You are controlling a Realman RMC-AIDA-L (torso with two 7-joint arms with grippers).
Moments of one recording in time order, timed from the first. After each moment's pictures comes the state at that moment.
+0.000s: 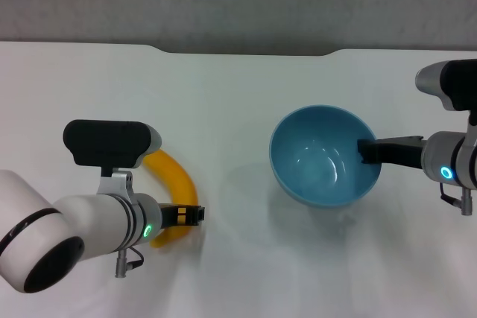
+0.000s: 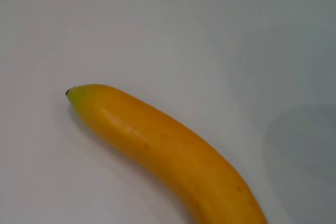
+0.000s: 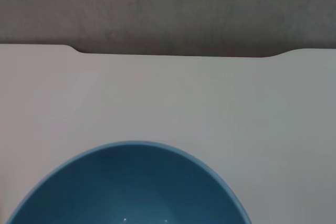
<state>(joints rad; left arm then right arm) -0.51 -2.05 -1.08 -1.00 2.87 -0.55 -0.60 0.45 2.00 1.46 1.03 -2.33 0.53 -0.29</state>
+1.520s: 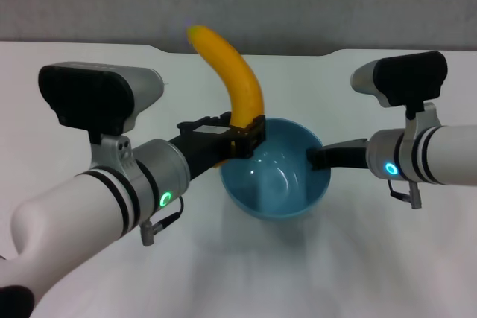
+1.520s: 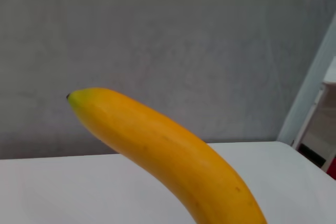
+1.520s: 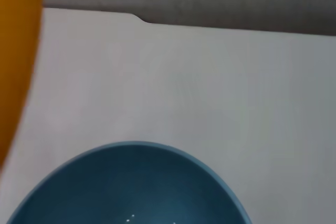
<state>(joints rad) -0.19 -2.04 -1.07 -1.53 2.86 -0.30 -0.36 0.63 2.01 1.34 0.88 -2.21 0.53 -0.29</state>
